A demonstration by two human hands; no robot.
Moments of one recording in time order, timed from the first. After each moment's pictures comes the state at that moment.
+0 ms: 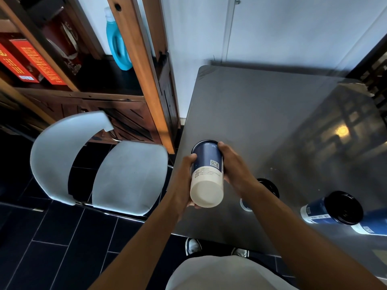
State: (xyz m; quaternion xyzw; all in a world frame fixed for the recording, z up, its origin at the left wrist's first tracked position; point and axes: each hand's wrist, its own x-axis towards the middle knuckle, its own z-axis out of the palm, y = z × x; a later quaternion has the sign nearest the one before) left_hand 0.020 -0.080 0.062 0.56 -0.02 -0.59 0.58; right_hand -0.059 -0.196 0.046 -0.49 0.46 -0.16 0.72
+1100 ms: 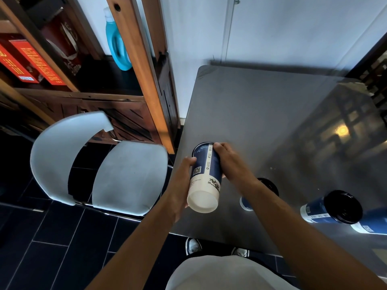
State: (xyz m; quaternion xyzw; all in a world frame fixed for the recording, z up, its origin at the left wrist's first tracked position) left_hand 0.015 -0.082 0.070 0.56 -0.01 -0.59 0.59; right_hand -0.062 -0.204 0.040 -0.63 0.46 -0.13 0.61
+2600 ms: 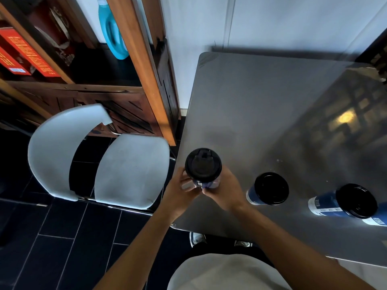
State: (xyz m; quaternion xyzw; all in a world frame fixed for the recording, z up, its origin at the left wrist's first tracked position) left_hand 0.048 -0.040 -0.041 0.75 -0.27 -0.42 0.43; right_hand -0.083 -0.157 -0.049 -0.77 0.41 -0.08 0.49
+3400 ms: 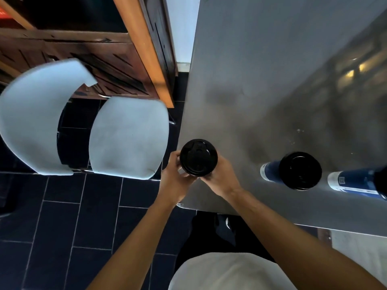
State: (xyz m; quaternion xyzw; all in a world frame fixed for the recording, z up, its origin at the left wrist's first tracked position) left_hand 0.078 -0.028 -0.102 0.81 -0.22 -0.39 0.37; right_hand -0.040 -0.133 -0.110 -0.74 0.41 -0.09 0.52
